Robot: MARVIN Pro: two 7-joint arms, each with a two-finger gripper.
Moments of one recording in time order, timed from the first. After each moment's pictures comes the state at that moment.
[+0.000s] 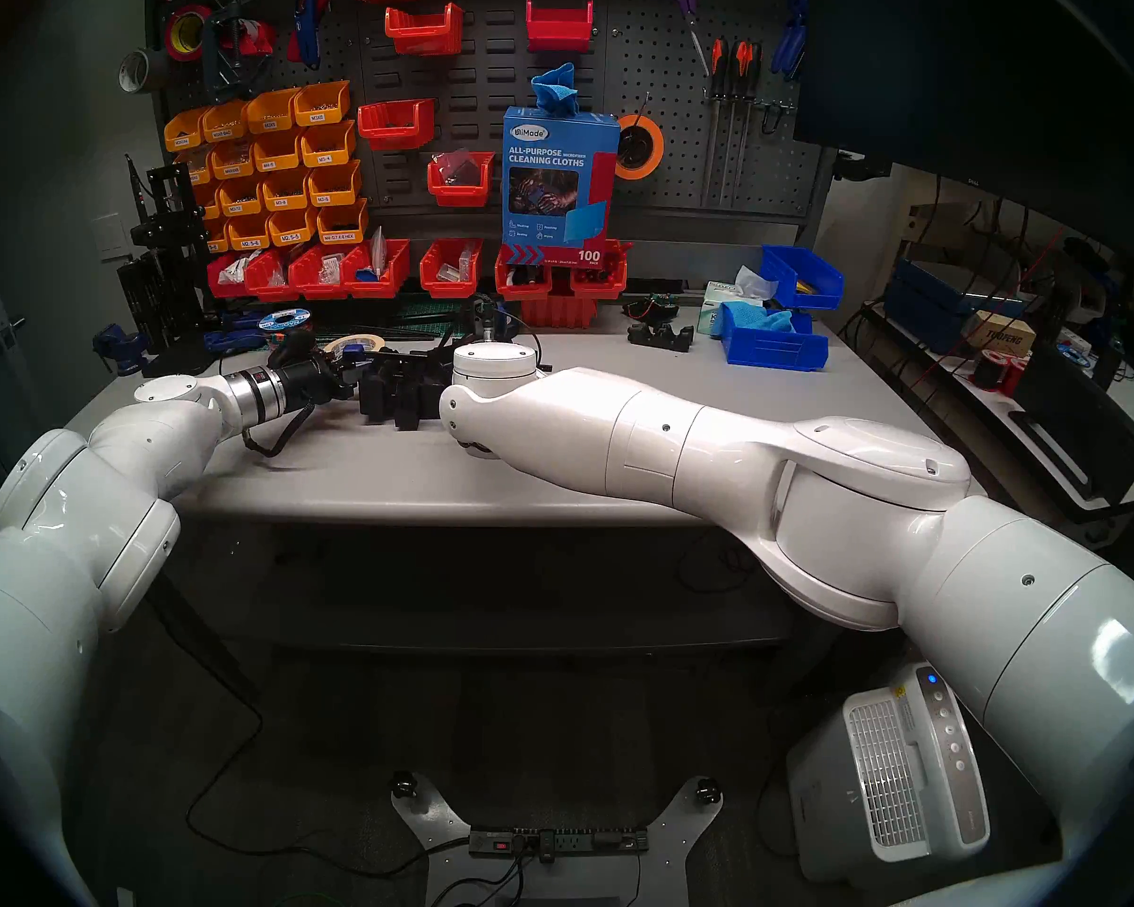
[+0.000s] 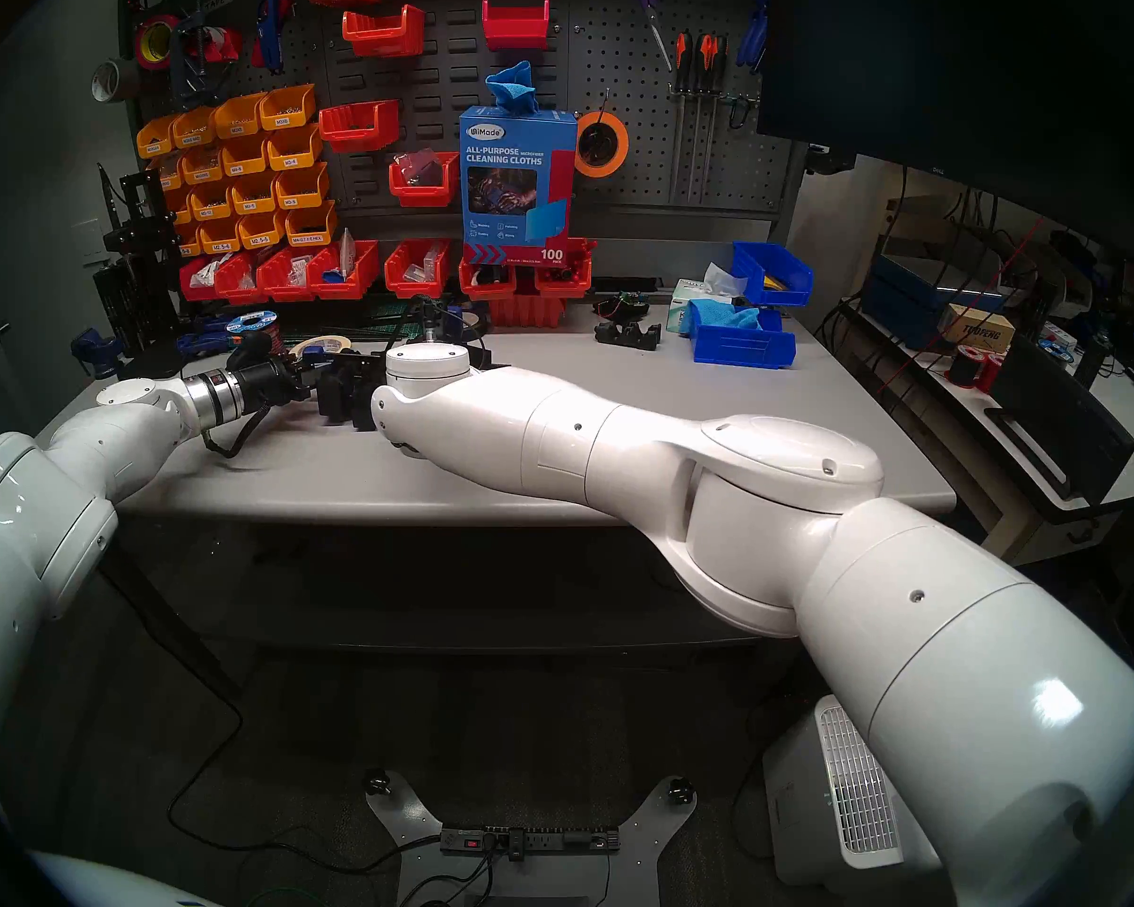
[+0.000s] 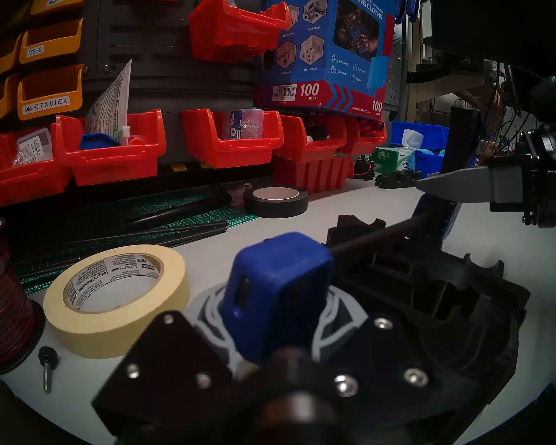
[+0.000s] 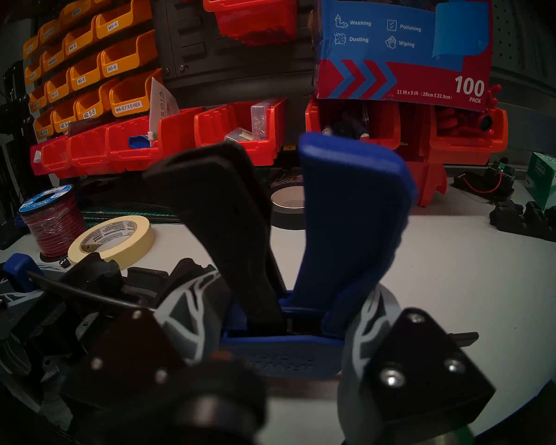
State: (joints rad) left arm 0.42 -1.02 -0.78 -0.12 -0.84 -0.23 -1.07; right arm -0.34 -1.63 0.09 -0.95 1.49 0.03 -0.79
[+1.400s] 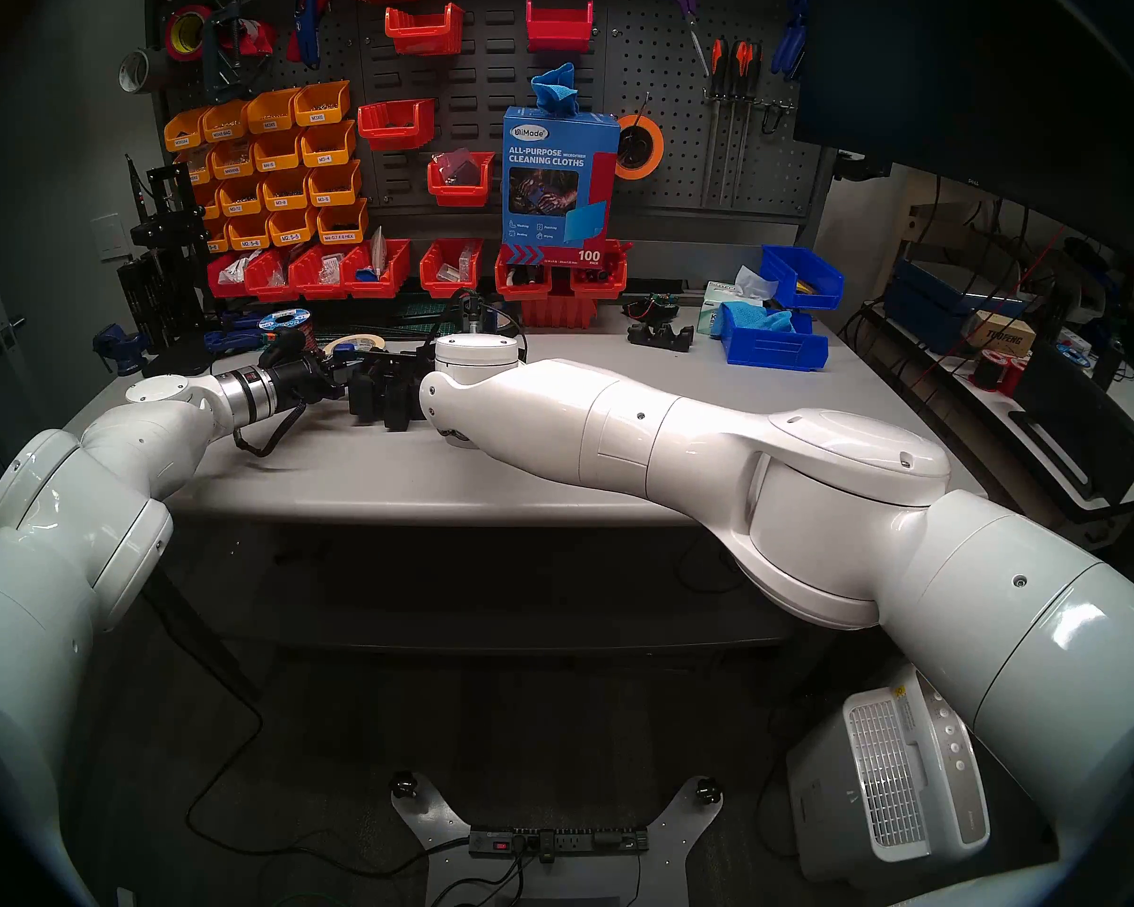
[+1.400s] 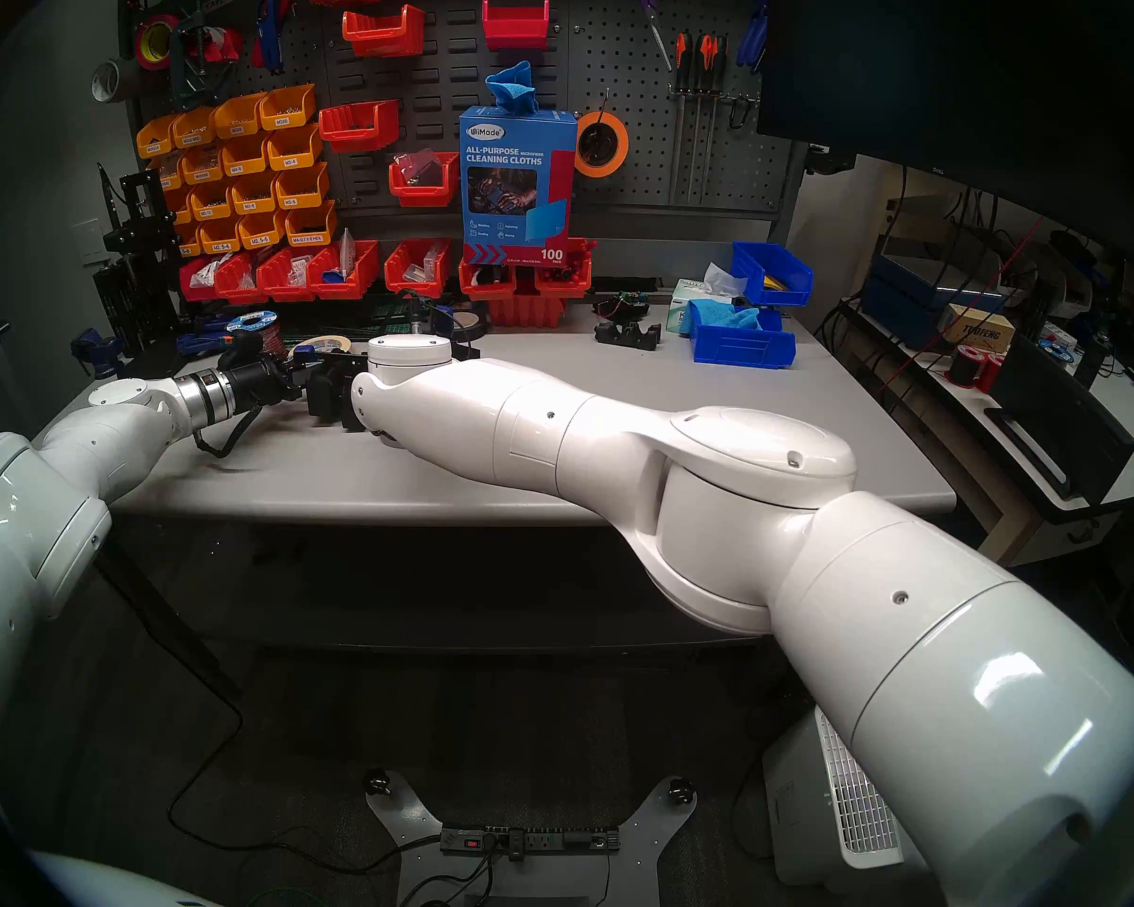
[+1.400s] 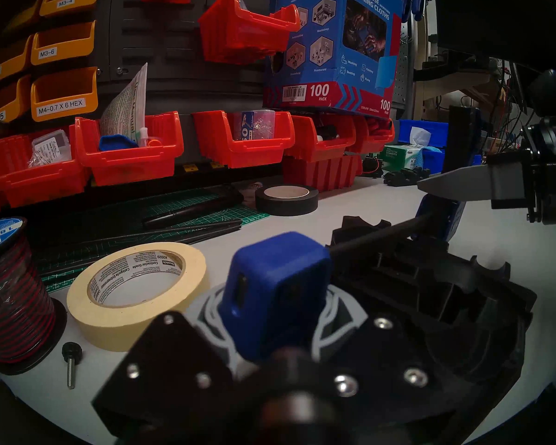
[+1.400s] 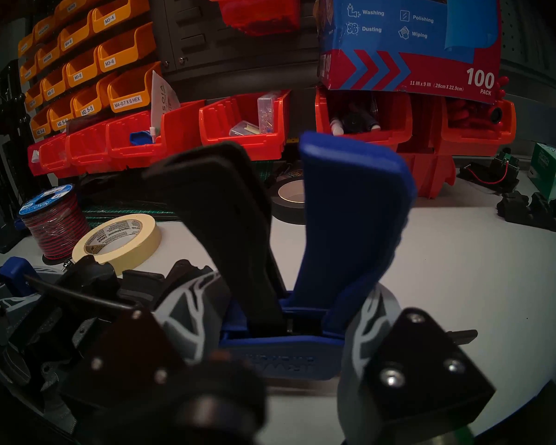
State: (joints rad) left arm 0.42 -1.00 -0.78 -0.12 -0.83 -0.24 -1.06; right arm -0.32 -1.70 0.10 -0.87 1.53 0.06 -0.79
